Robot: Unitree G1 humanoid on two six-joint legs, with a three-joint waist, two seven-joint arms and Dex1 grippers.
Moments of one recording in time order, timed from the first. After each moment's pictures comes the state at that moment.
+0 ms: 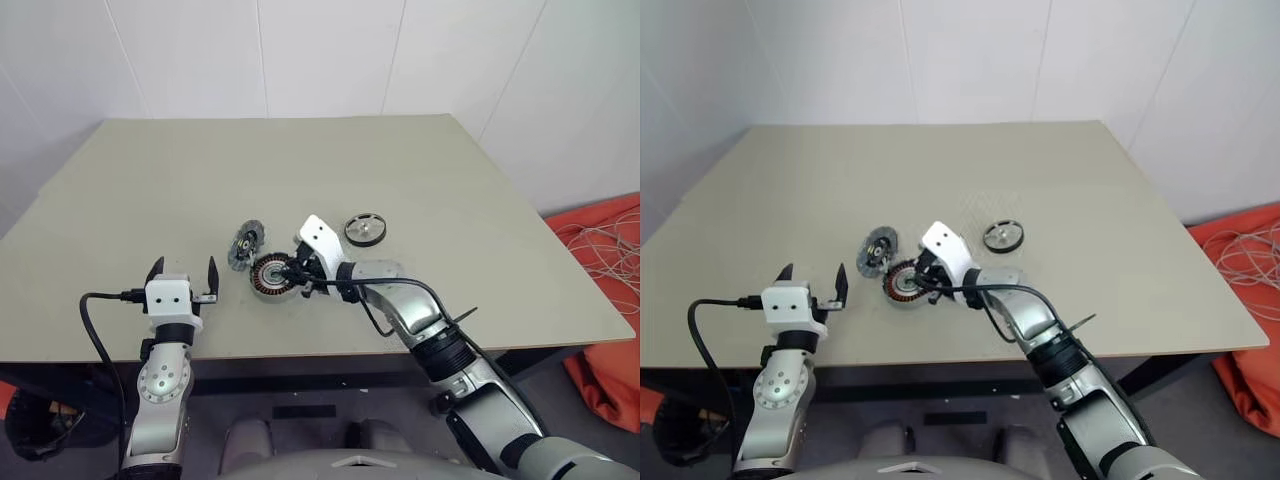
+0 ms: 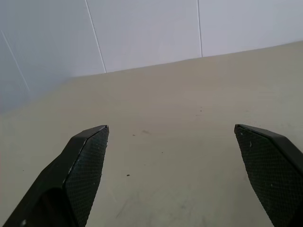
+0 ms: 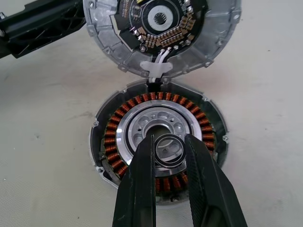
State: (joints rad) left arm 0.19 0.10 0.12 -0.12 0.04 -0.19 0.03; right arm -0.50 -0.15 0.43 0.15 0.09 0.51 0.68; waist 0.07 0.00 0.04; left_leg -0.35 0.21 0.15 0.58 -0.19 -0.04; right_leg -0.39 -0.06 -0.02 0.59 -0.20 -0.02
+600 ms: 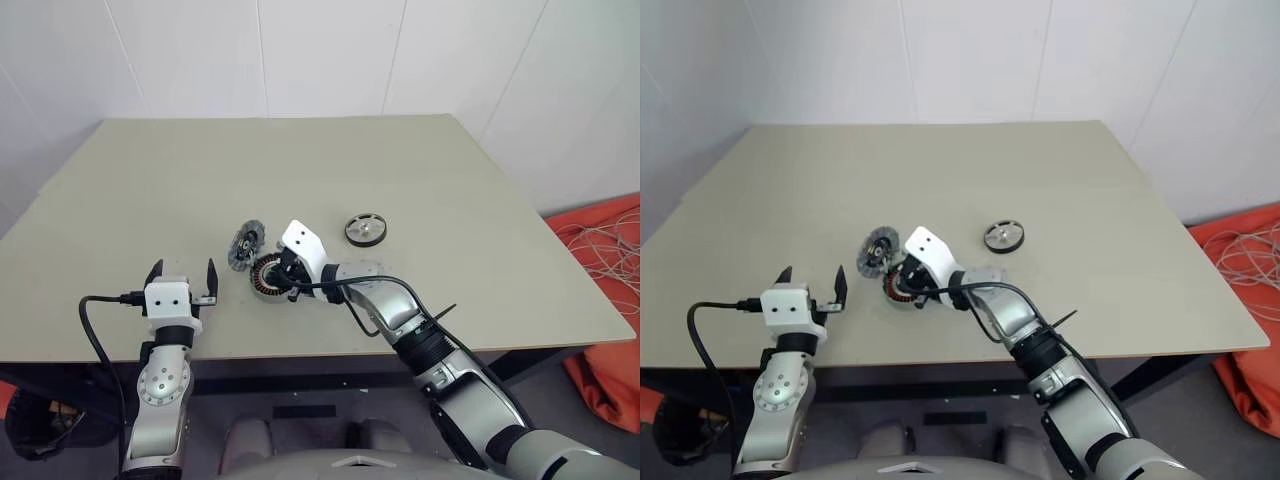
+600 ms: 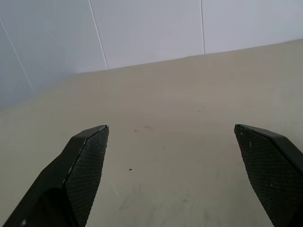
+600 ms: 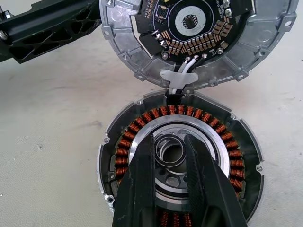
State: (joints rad) left arm 0.20 0.09 0.12 -0.12 0.04 -0.19 0.03; right arm -0.55 -0.08 0.44 0.29 0.05 0.42 0.71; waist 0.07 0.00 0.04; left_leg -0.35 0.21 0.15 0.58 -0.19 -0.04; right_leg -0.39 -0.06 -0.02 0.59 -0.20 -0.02
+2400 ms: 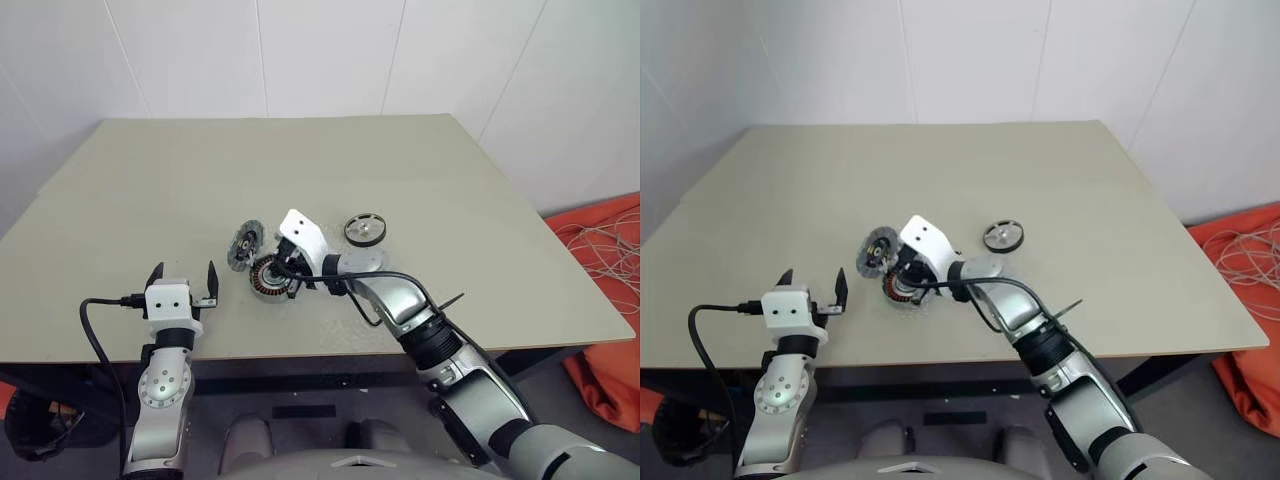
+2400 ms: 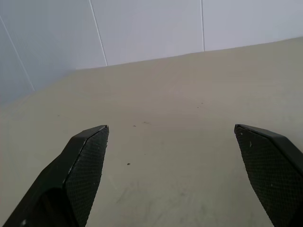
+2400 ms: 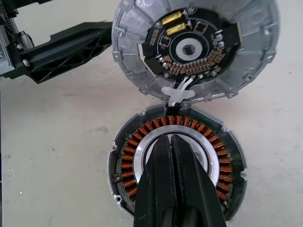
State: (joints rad) left arm 0.21 0.08 0.12 -0.12 0.04 -0.19 0.03; right arm -0.58 -0.10 0.45 0.15 0.05 0.60 0.71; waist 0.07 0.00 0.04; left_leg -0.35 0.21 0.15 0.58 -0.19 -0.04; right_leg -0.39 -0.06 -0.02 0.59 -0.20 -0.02
